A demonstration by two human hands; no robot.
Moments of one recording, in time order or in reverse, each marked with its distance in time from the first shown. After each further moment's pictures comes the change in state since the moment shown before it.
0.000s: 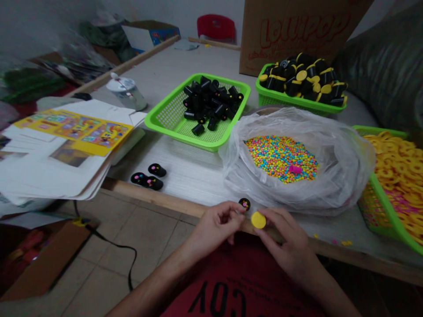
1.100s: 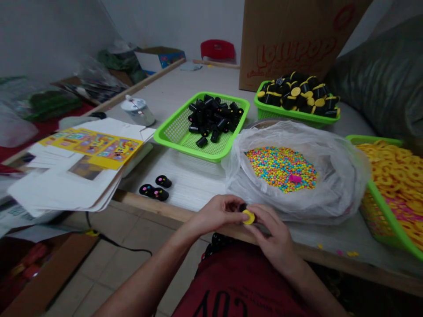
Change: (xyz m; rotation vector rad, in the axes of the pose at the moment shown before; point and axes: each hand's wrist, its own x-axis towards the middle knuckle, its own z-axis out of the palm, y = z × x) left_hand 0.035 0.024 -0.029 0.207 -0.199 0.112; right_hand 0.023 0.011 0.039 0.317 0.111 0.013
